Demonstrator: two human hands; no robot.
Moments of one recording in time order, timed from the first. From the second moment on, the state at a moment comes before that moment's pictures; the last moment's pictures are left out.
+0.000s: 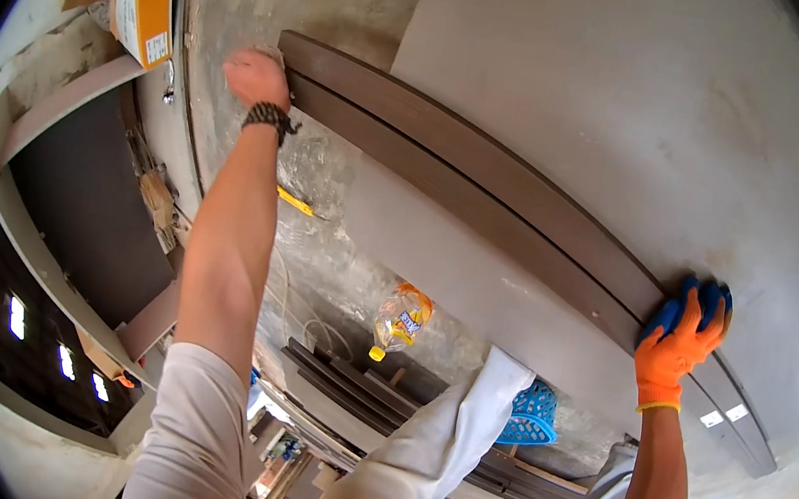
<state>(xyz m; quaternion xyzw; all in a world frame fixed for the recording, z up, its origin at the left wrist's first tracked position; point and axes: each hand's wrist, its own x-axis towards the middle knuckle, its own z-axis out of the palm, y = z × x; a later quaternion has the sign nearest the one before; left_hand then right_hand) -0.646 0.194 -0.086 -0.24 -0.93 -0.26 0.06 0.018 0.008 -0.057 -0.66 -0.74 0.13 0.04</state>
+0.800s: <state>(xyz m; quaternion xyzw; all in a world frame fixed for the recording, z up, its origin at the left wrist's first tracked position) -0.013 -0.048 0.066 -0.53 -0.49 -0.14 -0.68 0.186 -0.117 0.086 -0.59 0.01 0.68 0.44</state>
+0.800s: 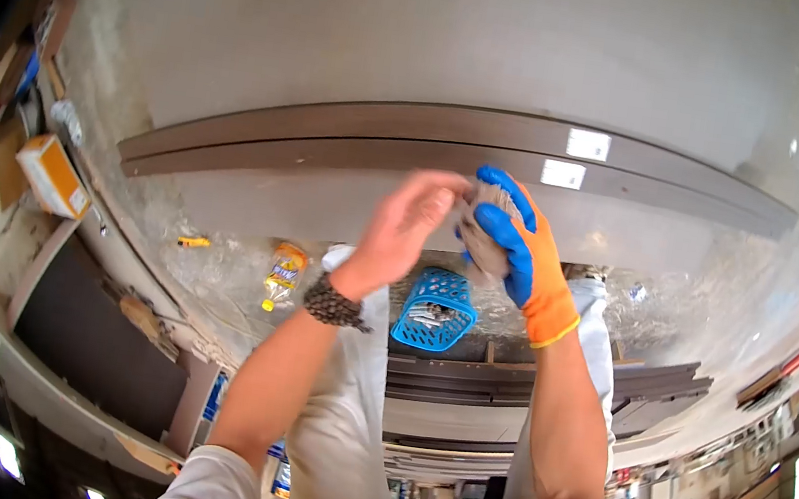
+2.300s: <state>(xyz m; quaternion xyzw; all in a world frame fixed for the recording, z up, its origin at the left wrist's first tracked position) 0.124 -0.408 0.594 -0.37 -0.53 -0.07 -0.76 0.446 -0.317 0.521 -0.34 0.11 0.82 0.44</state>
